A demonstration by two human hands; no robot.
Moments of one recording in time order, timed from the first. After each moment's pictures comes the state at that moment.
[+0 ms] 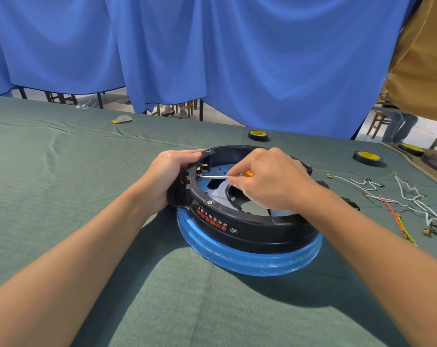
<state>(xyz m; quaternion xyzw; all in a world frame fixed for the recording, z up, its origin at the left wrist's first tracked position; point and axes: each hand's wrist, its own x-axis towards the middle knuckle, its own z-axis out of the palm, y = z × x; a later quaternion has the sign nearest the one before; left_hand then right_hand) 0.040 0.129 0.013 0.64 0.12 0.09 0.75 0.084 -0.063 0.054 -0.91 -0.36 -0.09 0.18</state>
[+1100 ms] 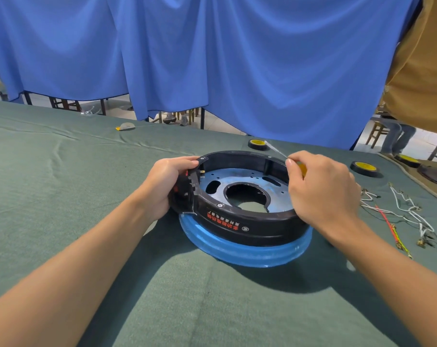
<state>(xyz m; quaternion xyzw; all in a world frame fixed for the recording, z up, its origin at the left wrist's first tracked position) 0.037 0.128 0.016 0.63 0.15 0.14 0.75 0.092 -0.110 0.036 -0.89 -0.18 -0.35 0.24</state>
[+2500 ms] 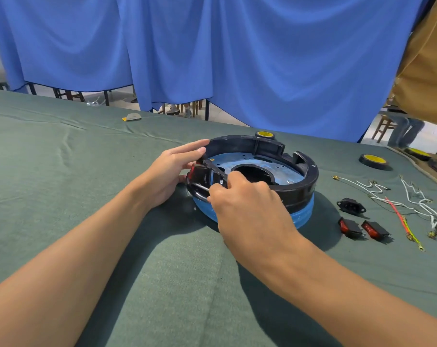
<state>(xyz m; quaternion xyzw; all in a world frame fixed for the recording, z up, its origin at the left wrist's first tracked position) 0.040 0.148 0.006 0.72 0.06 0.15 0.68 -0.013 -0.040 0.037 -0.87 -0.42 -0.26 0.05</state>
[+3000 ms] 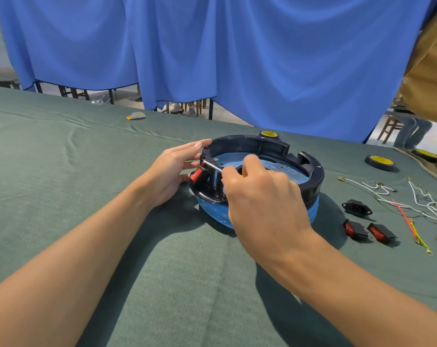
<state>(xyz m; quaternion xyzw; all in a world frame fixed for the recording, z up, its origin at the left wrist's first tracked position) 0.040 0.152 0.005 0.71 0.06 0.16 0.68 -0.005 -0.044 0.042 -0.85 -0.38 -0.34 0.12</state>
